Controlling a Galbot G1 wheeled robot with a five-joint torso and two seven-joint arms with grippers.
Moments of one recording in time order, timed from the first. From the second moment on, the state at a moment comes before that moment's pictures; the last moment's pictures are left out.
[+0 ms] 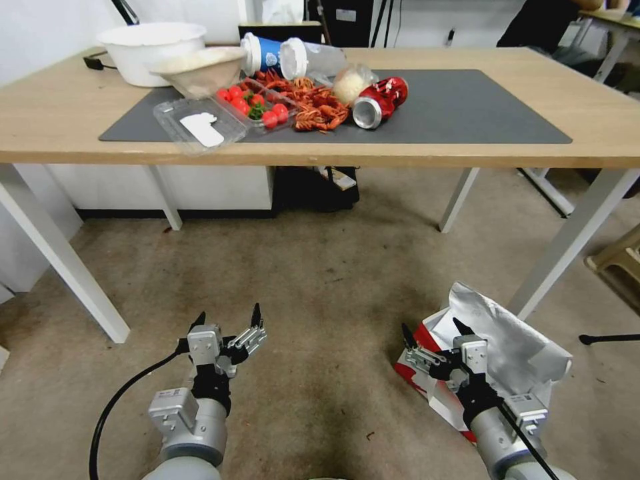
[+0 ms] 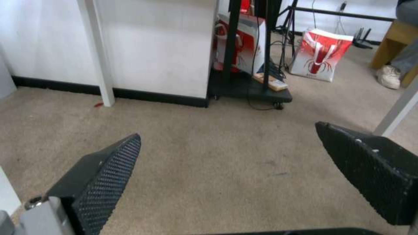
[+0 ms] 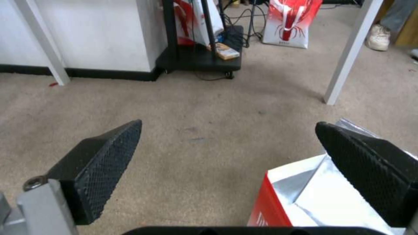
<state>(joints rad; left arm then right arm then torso) 1.81 -1.48 -0.35 -2.39 -0.17 0.22 -0.27 -1.83 1.51 0.60 2.33 0.07 -0.24 -0.17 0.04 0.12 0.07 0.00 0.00</state>
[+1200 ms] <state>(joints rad) 1.81 -1.48 -0.34 -2.39 -0.17 0.22 -0.28 -1.83 1.51 0.61 2.33 0.07 -0.24 -0.17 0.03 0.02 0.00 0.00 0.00</state>
